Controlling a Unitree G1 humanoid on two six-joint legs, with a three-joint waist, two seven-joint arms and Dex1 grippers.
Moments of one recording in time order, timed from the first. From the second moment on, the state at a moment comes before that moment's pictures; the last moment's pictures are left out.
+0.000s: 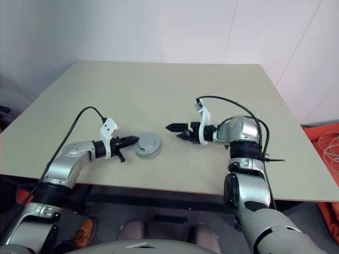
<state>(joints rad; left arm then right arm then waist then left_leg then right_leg) -0.34 0.48 -0.06 0.20 -0.26 0.37 -0.87 -0.77 -0.15 -0.40 0.48 0.38 1.58 0.68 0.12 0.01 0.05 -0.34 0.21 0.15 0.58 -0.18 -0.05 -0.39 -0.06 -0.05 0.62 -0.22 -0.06</state>
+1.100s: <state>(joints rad) -0.32 0.48 -0.05 0.18 -0.26 0.37 -0.87 -0.74 0.07 -0.56 0.50 0.48 1.59 0.41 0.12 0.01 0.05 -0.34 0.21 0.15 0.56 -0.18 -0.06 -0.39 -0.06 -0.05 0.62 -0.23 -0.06</state>
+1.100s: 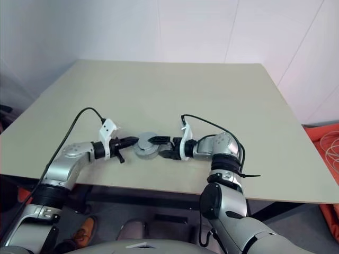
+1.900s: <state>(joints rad) -0.30 0.42 0.06 0.18 -0.38 0.45 -0.82 -0.74 0.07 -0.58 0.49 0.52 1.58 0.38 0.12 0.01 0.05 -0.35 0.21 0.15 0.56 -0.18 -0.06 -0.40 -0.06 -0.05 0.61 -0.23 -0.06</state>
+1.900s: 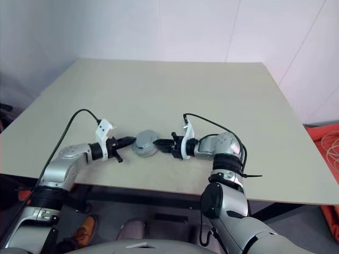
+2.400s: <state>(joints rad) -0.27 0.33 0.51 0.12 -0.86 0.90 -0.51 -0.78 0.06 -0.62 0.46 0.59 1.60 0.38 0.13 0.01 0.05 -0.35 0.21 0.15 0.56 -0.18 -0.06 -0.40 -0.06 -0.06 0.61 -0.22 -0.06</state>
